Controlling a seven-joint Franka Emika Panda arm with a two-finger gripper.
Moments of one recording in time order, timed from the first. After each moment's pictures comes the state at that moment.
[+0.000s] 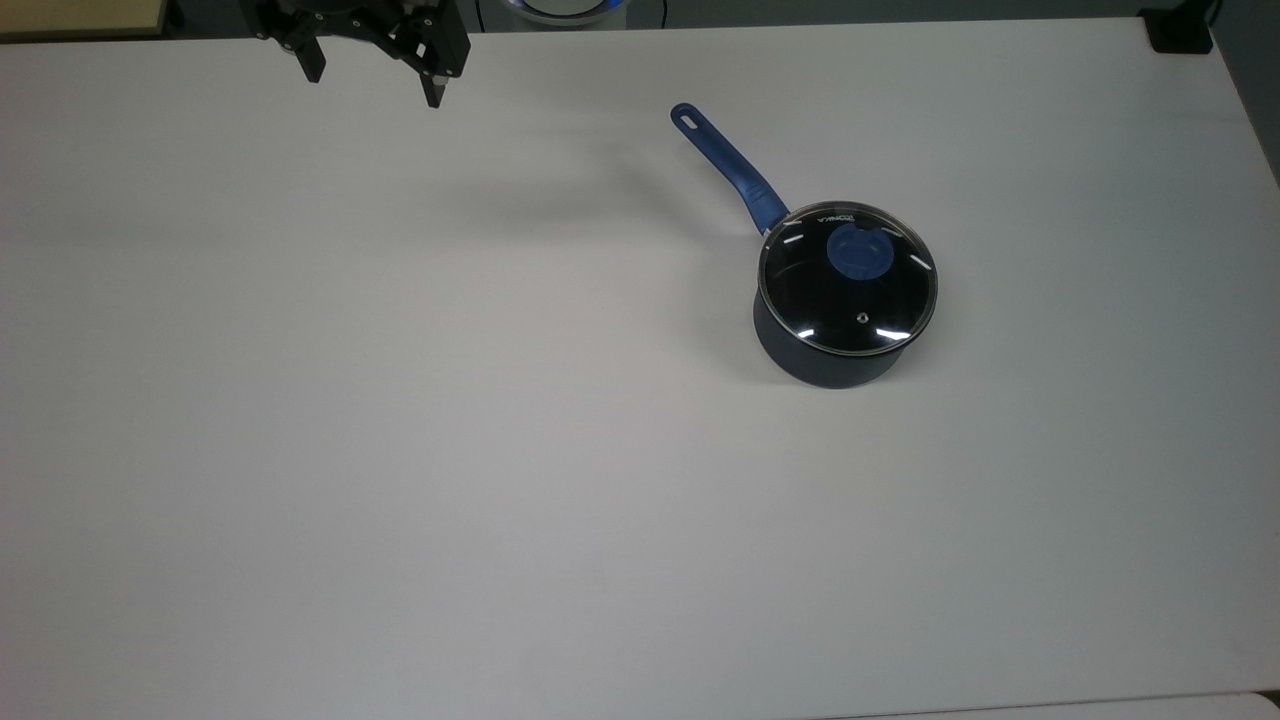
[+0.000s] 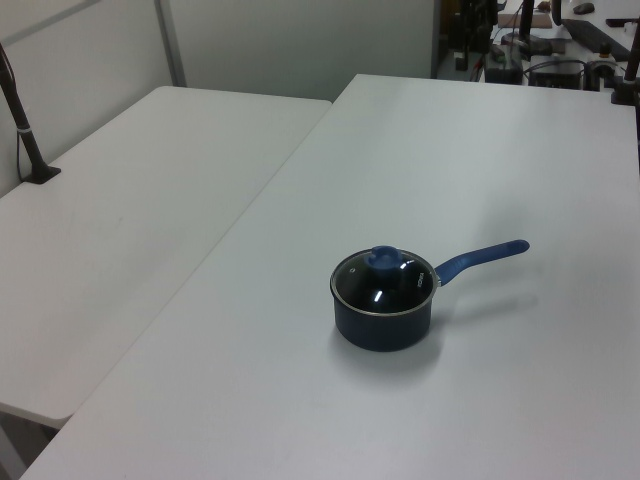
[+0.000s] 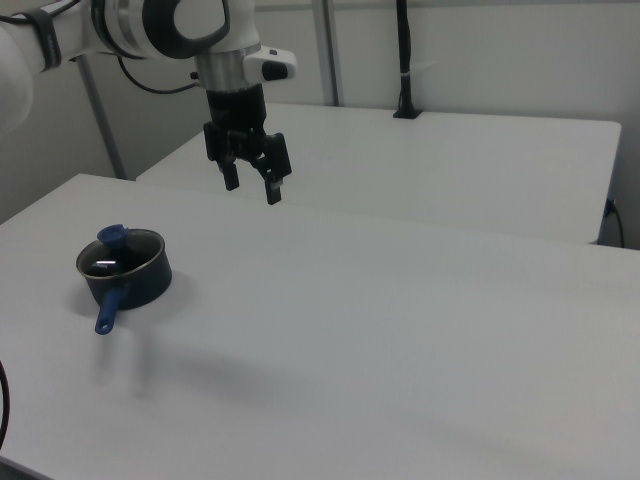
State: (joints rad) arm -0.04 0.18 -0.10 -1.40 -0.02 1.53 0.06
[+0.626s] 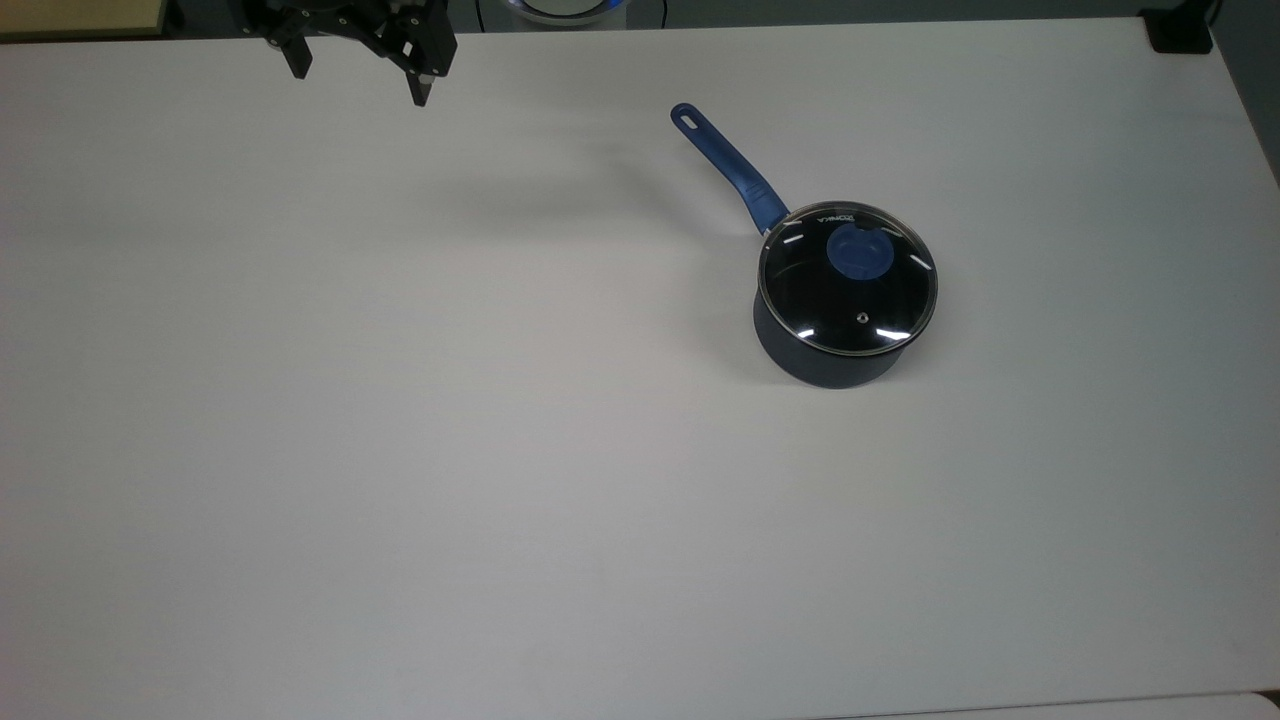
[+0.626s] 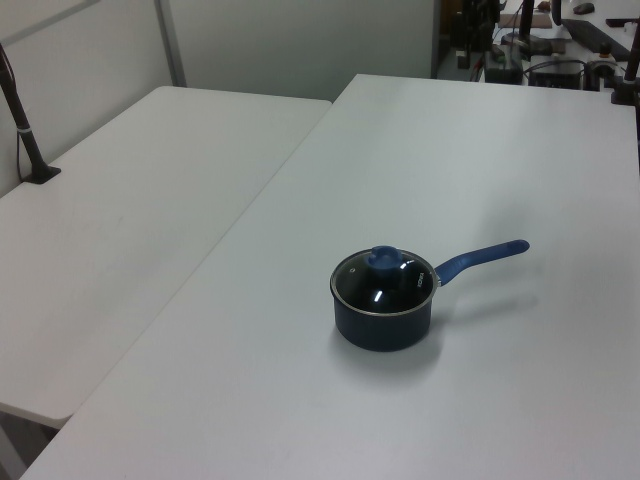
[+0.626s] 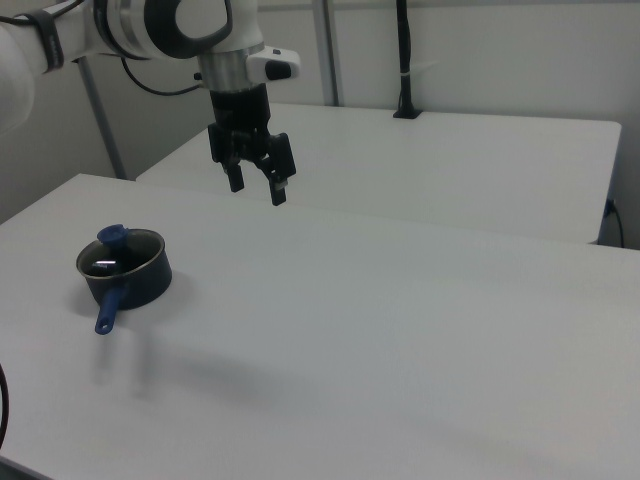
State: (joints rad) arm -0.04 0.18 -0.11 -1.40 -0.04 1.53 0.06
